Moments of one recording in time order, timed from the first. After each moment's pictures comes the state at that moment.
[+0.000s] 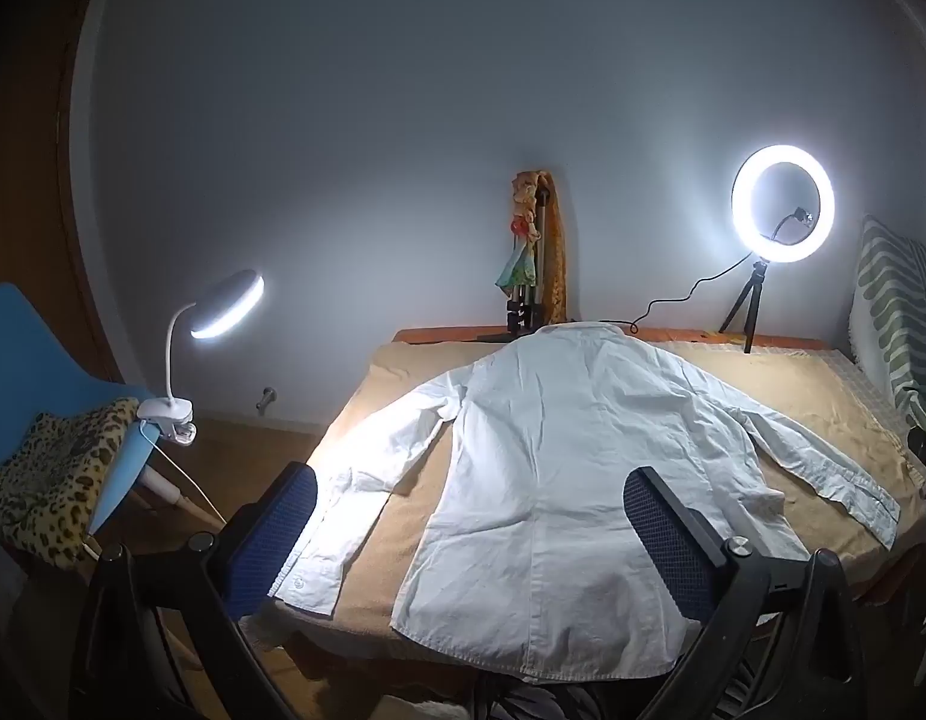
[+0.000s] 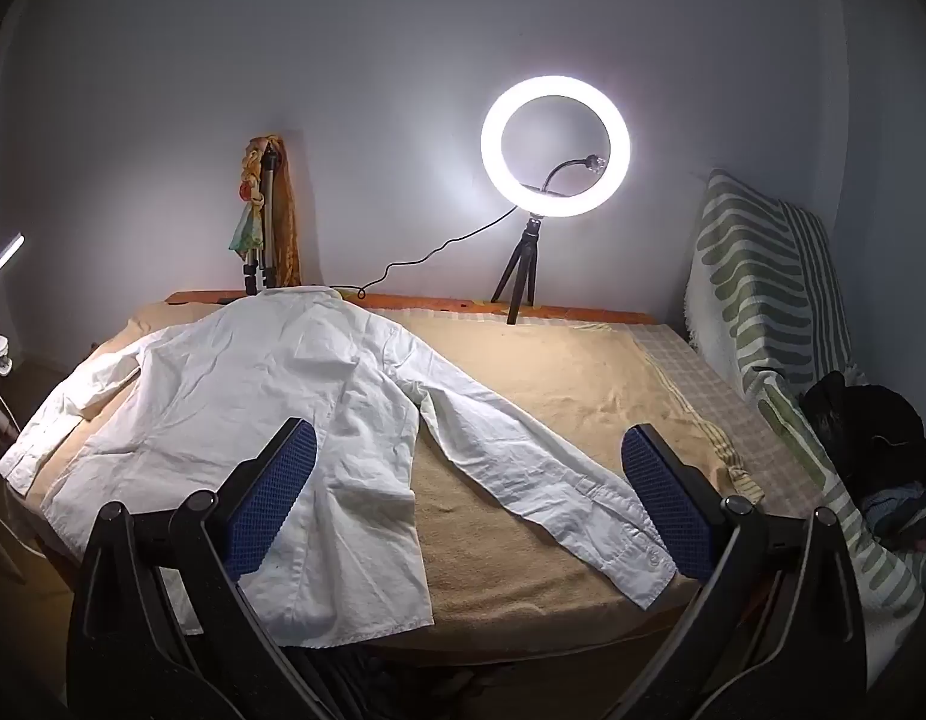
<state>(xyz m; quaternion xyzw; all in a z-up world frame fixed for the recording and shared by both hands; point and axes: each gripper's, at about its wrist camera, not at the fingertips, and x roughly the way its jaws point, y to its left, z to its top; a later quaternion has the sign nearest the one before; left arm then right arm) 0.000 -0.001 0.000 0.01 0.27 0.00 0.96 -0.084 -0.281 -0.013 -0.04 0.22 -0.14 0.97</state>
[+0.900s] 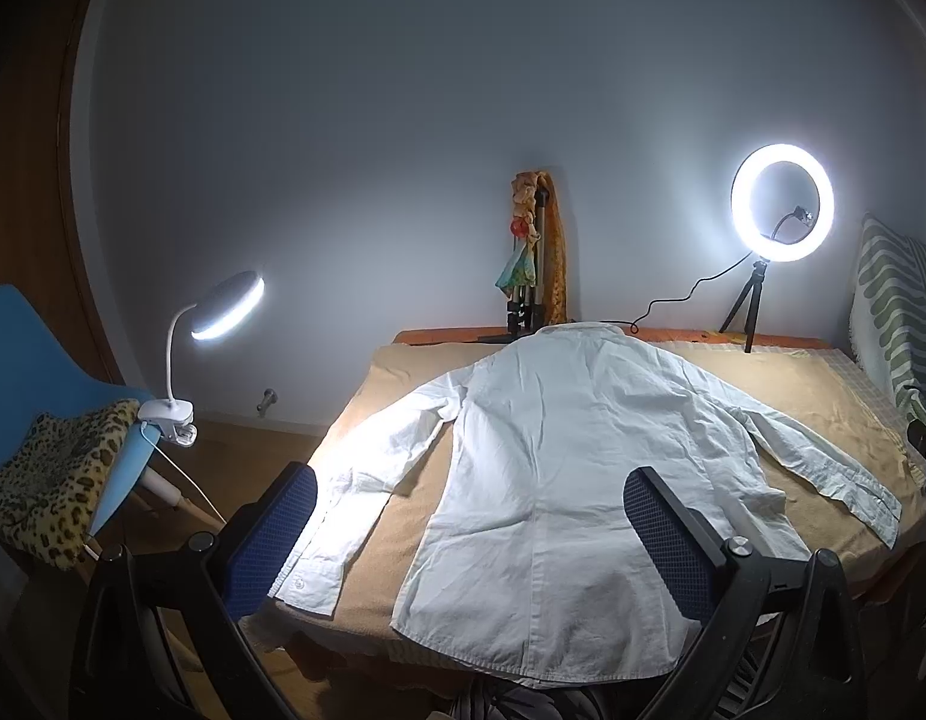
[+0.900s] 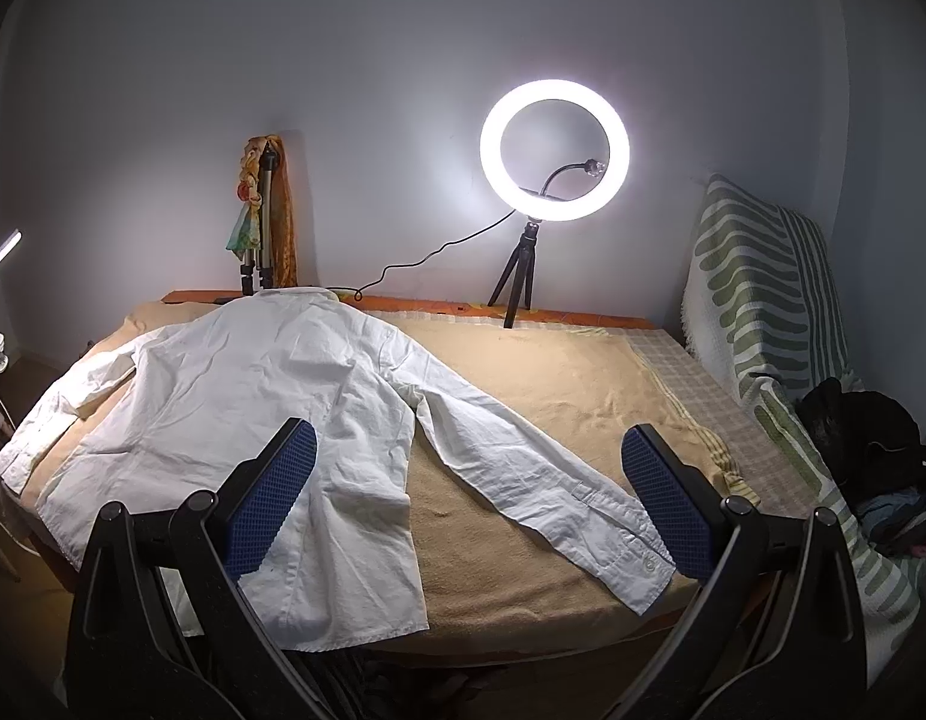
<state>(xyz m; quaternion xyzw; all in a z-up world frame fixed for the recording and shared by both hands) -0.003 0.000 -0.001 0.02 0.26 0.00 0.97 -0.083 -0.282 -0.014 -0.05 0.21 -0.14 0.96</state>
